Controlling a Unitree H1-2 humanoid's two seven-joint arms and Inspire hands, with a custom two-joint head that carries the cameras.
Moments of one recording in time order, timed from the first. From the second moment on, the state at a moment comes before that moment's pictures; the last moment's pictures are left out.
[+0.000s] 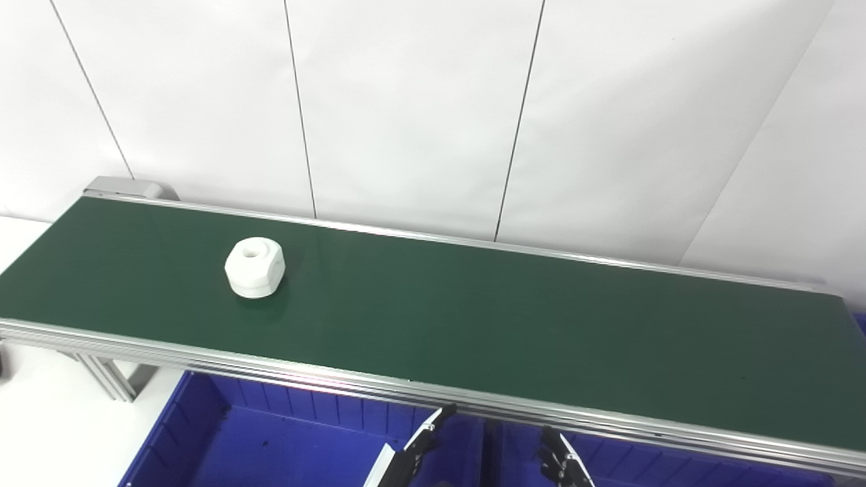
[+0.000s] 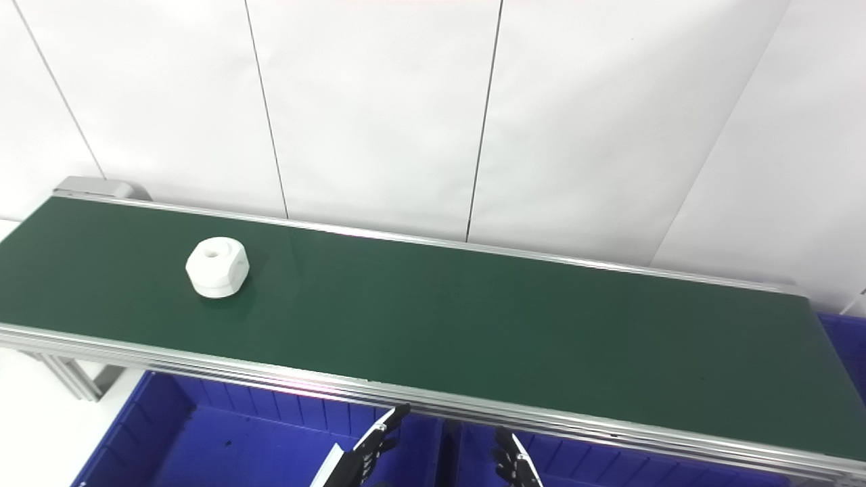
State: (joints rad) left arm 0.14 -0.07 -0.33 0.38 0.22 -0.43 0.06; right arm 0.19 -0.04 0.17 0.29 -0.05 -0.41 0.02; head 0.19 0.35
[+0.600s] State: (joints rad) left arm 0.12 -0.06 -0.35 0.40 0.22 -0.43 0.08; right arm 0.18 -0.04 0.15 0.31 -0.02 -0.41 0.05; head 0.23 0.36
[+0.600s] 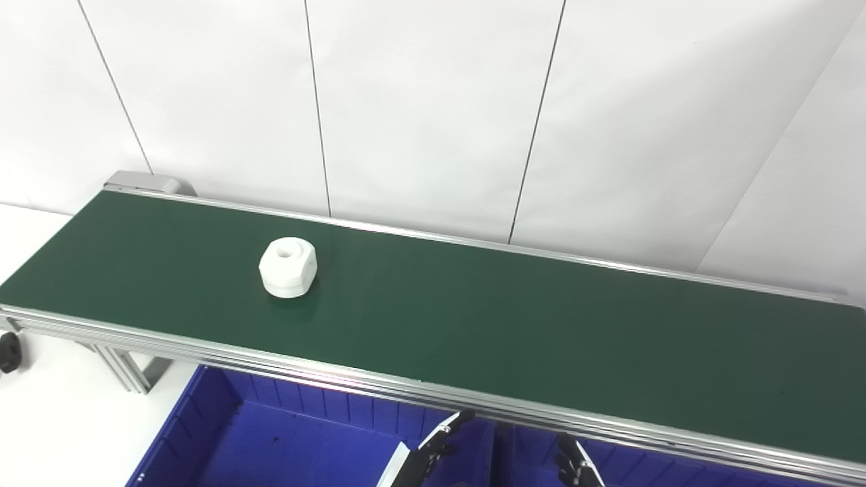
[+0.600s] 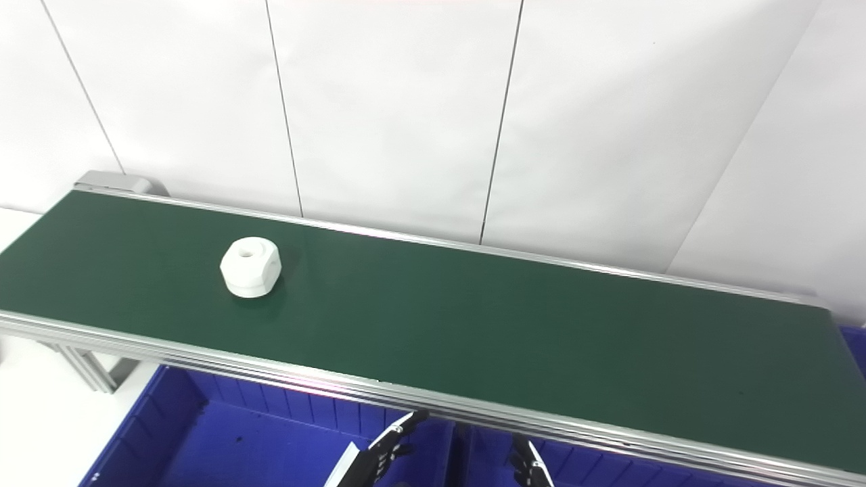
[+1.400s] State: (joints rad) left arm 0.18 -0.04 -0.41 -0.05 0.20 -0.43 0.03; right arm 0.15 -0.04 0.16 0.32 -0.02 -0.41 0.05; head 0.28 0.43
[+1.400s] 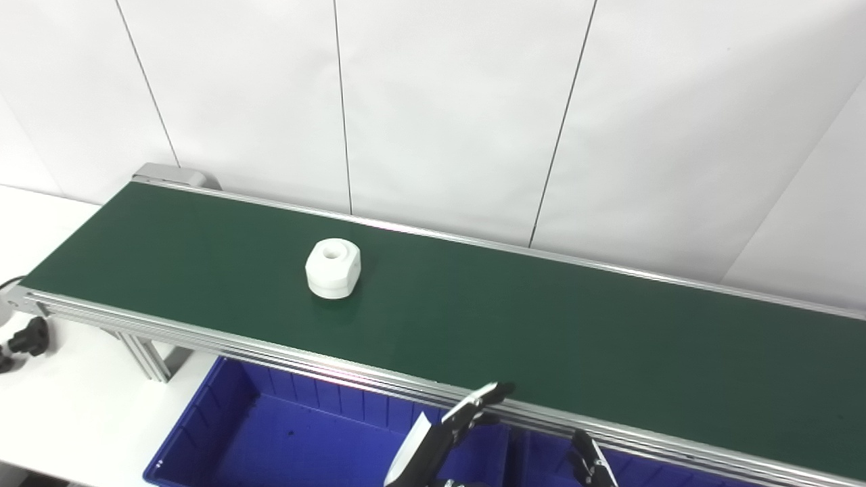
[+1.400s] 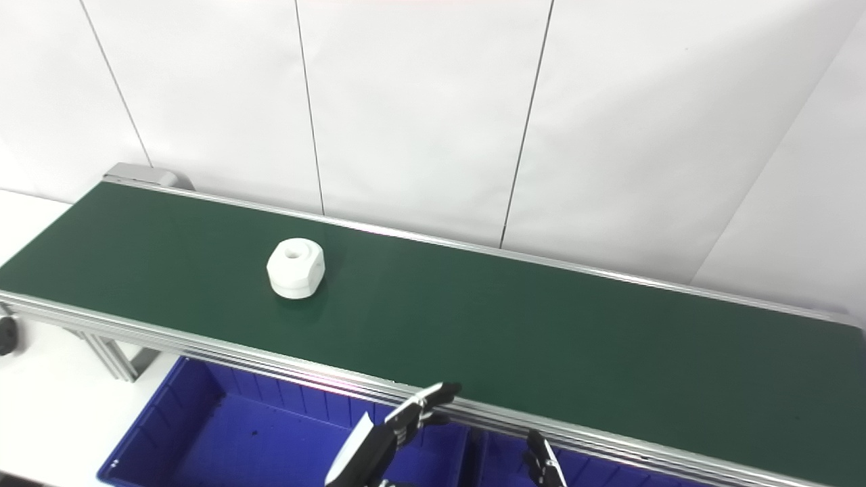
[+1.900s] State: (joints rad) left arm -0.04 -0.12 -0.24 -0.14 0.50 -0.23 0.12; right arm 0.13 -0.02 0.16 0.34 -0.02 -0.41 0.06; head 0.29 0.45
